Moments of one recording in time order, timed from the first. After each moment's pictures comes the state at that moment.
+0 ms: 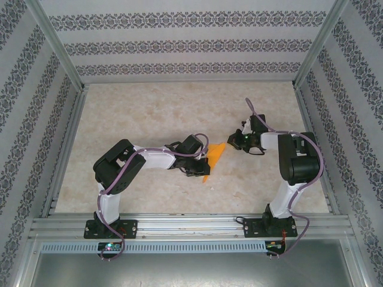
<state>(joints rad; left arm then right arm) -0.78 1.96 1.07 -0.11 0.51 -0.81 0.06 1.83 0.88 -0.08 -0.60 0.62</state>
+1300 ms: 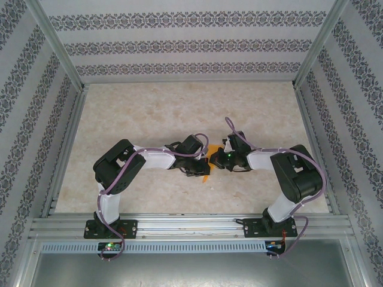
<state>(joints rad) -0.78 1.96 1.07 -0.11 0.51 -0.81 0.38 1.66 0.62 0.08 -0.57 0.87</state>
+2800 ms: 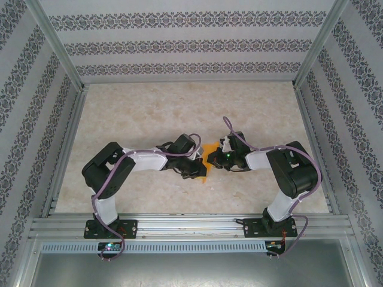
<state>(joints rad) -0.75 1.85 0.97 -0.07 0.67 -0.90 0.38 1.72 0.61 0.19 -0.64 0.86</state>
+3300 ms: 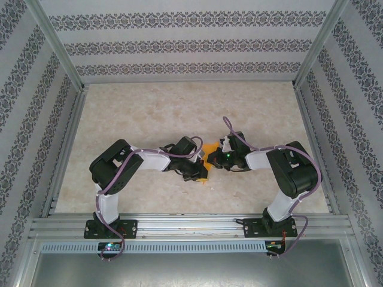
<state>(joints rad) -0.75 1.93 0.97 -0.01 0.71 -0.92 0.38 1.72 0.61 0.19 -0.64 0.85</state>
